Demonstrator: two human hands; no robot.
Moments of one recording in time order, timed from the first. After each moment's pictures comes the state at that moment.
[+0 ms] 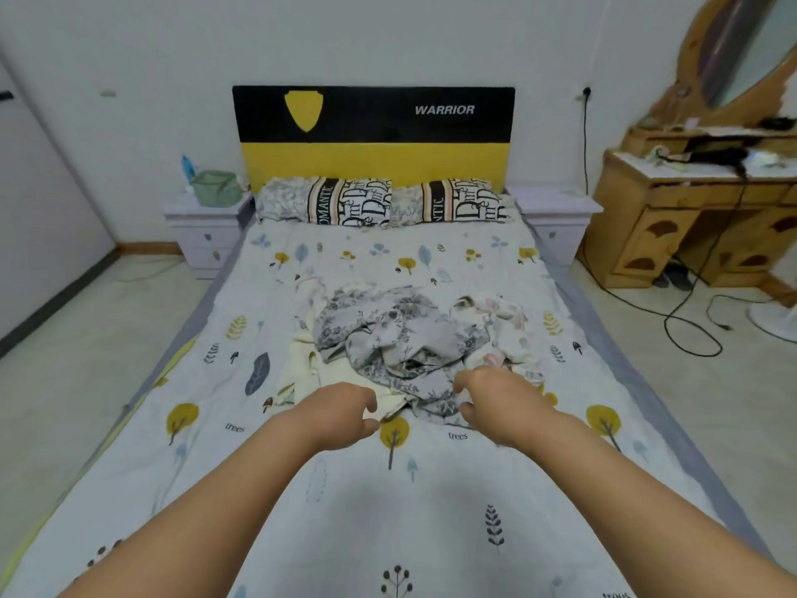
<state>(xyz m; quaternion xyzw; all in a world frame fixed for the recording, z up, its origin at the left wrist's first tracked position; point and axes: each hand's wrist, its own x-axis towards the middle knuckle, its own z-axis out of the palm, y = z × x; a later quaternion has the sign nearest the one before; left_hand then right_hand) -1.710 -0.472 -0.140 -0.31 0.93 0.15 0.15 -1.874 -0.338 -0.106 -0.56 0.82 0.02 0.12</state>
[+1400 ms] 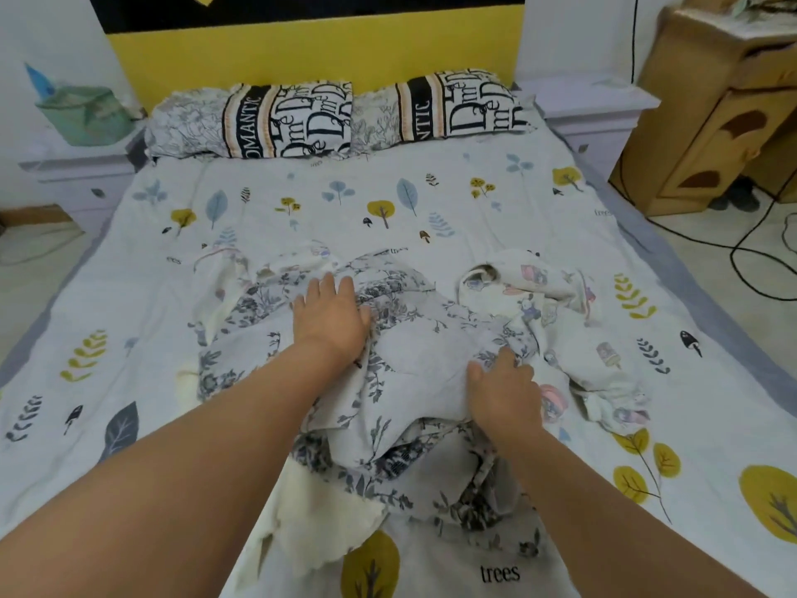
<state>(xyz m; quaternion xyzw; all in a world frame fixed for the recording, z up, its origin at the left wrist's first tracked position) -1.992 -0.780 -0.368 -0.45 0.89 0.05 0.03 -2.094 -0.611 -0.404 -0.20 0.93 -0.21 0.21</state>
